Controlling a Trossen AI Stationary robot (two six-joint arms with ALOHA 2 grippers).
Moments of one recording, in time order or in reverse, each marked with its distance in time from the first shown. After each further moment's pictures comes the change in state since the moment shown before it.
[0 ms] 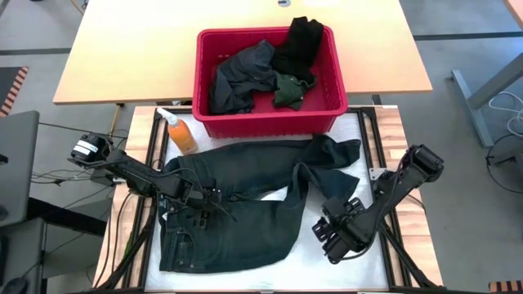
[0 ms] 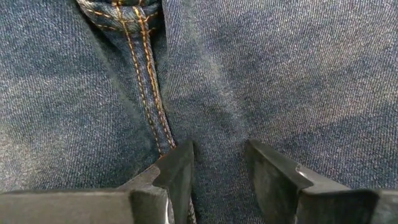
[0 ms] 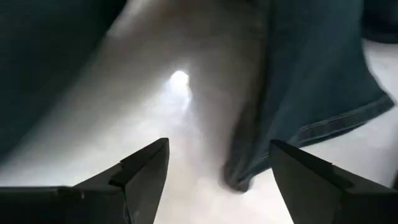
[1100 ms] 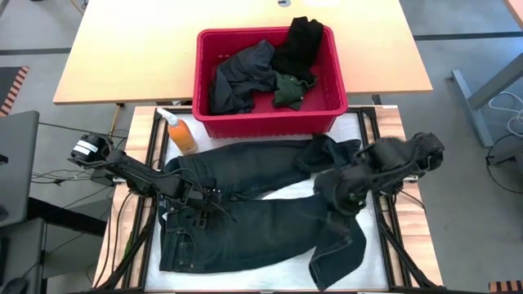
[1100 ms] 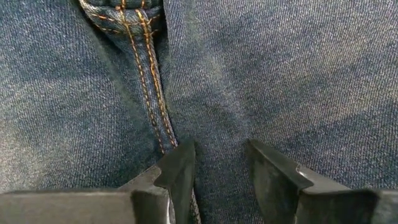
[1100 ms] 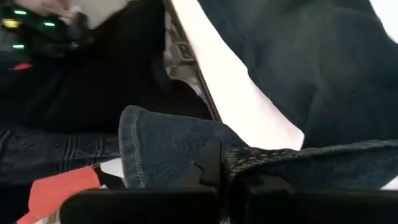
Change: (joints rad) left arm 0.002 -0.001 0.002 -0.007 -0.023 0.022; right arm -0.319 -0.019 1.006 -0.295 -0.724 -0.808
